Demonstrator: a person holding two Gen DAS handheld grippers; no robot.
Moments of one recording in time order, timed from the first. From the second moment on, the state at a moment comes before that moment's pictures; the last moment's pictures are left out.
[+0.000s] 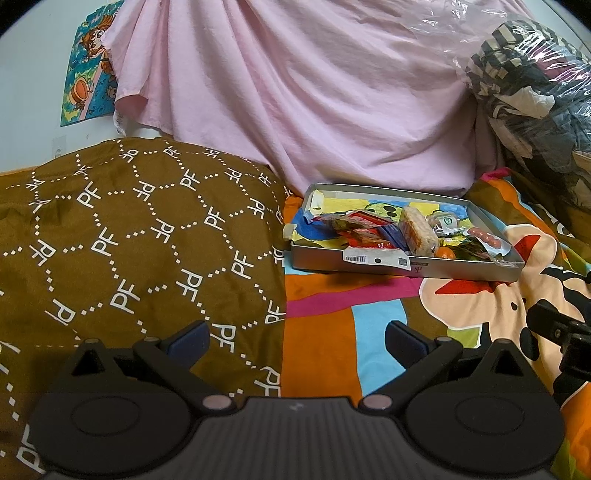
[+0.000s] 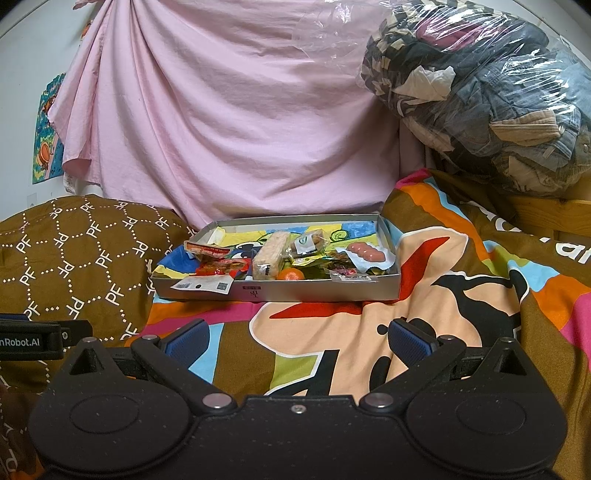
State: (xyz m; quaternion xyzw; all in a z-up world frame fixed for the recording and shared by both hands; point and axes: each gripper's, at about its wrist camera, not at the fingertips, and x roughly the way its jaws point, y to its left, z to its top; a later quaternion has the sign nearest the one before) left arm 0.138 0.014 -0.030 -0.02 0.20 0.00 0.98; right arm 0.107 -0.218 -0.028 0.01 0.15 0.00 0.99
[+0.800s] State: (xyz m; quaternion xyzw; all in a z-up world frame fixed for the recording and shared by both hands) left arm 0.137 0.017 -0.028 -0.02 0.21 0.01 0.98; right arm 0.106 -0.215 -0.029 0.01 0.14 0.00 0.99
